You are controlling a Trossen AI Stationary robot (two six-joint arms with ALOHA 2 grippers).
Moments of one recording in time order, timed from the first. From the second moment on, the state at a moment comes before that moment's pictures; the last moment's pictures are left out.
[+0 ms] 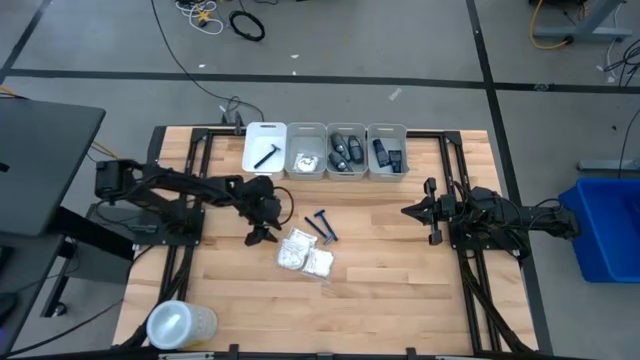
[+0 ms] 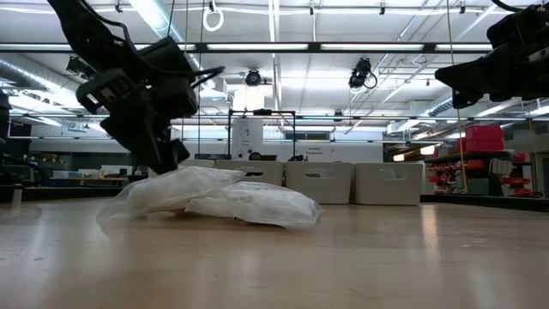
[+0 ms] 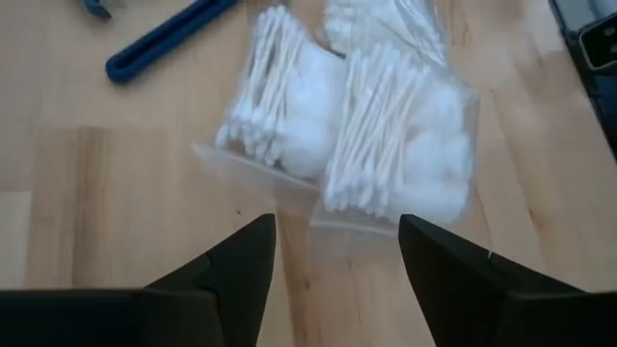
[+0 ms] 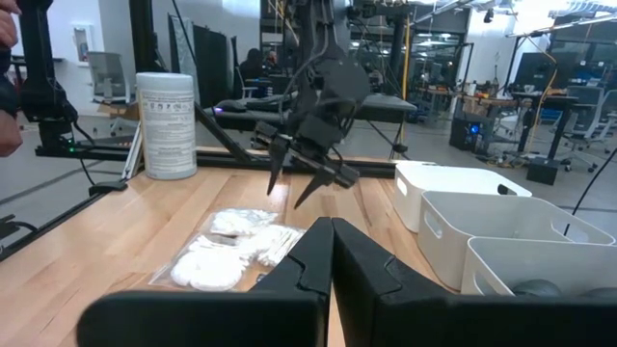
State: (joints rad) left arm 0.20 1.40 0.51 -0.04 0.51 0.06; right arm -0.03 0.00 0.01 0.00 -0.05 -0.07
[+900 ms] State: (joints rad) left arm 0.22 1.60 0.52 0.06 0.66 0.05; right arm -0.03 0.00 0.01 0.00 -0.05 -0.07
